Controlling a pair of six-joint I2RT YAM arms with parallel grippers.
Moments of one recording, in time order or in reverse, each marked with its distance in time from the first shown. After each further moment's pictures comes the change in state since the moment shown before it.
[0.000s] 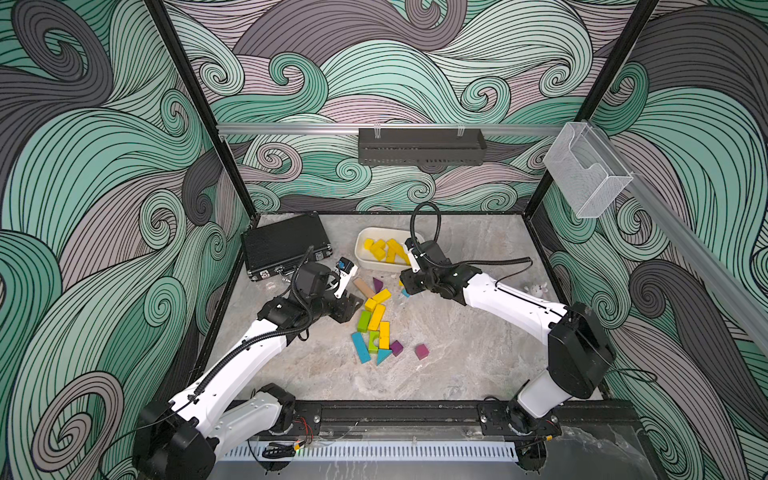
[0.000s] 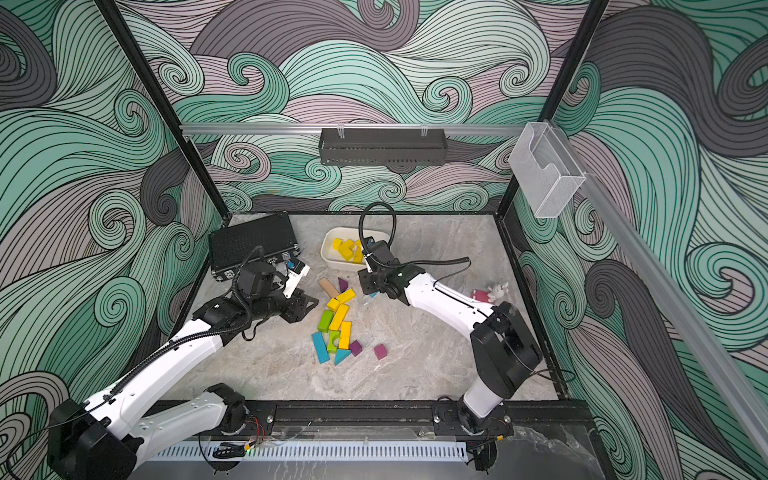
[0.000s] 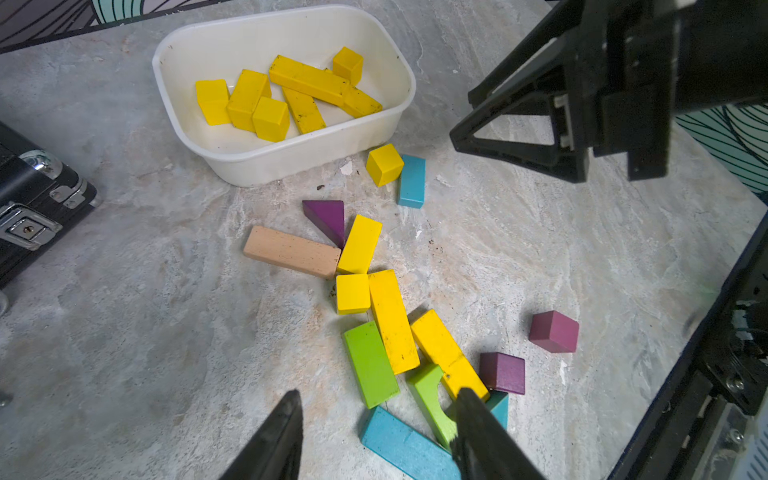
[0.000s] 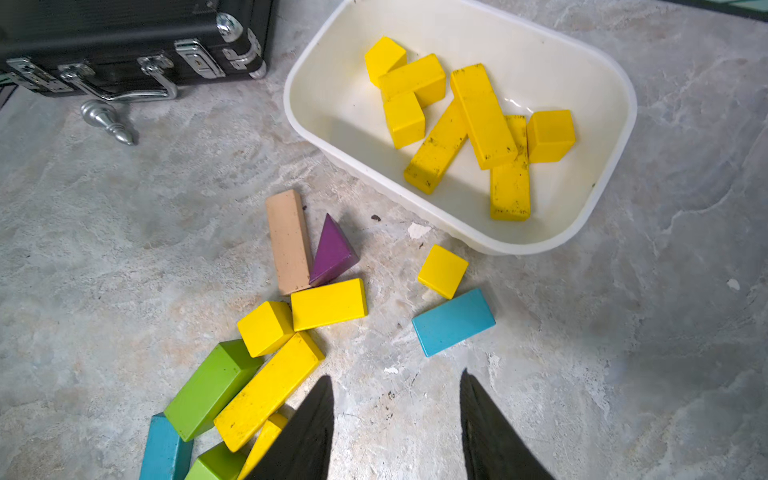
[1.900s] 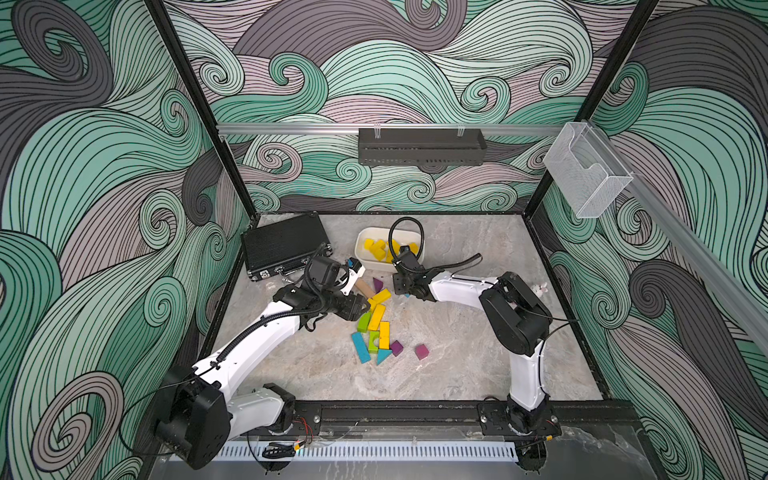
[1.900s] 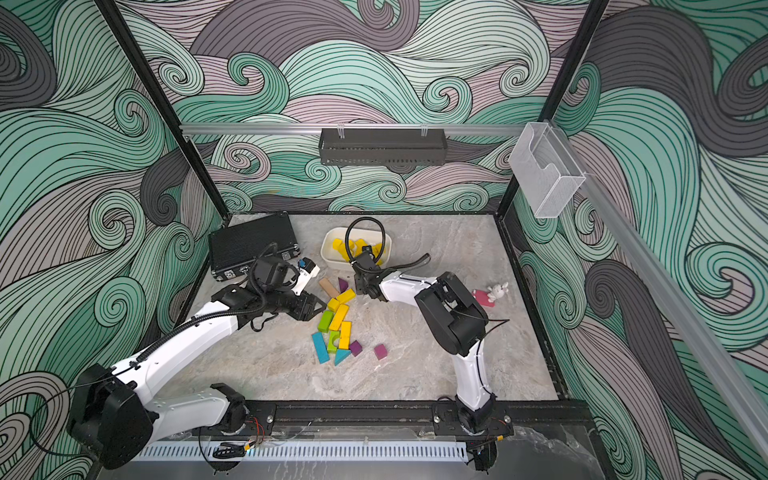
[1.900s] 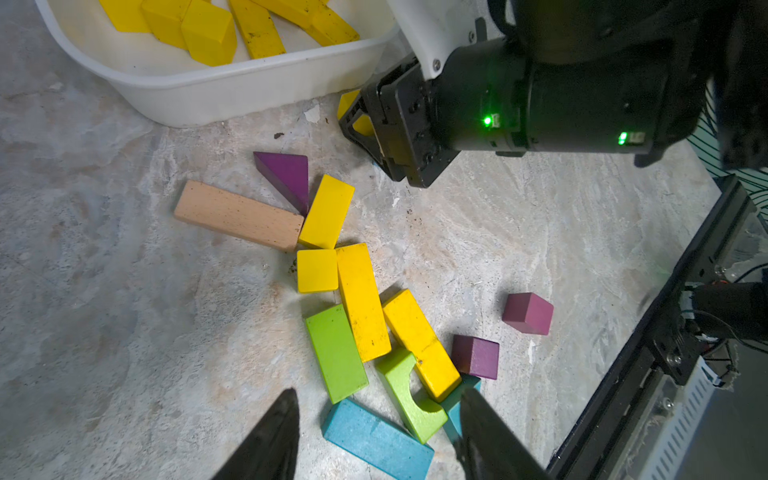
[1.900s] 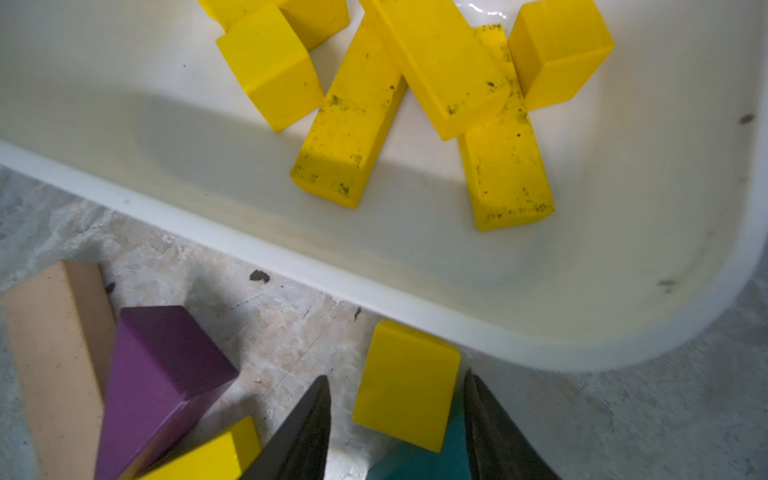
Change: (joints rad) left arm -0.003 0.169 0.069 -0.060 0.094 -0.048; right arm -0.001 0.393 0.096 0.195 0.180 0.144
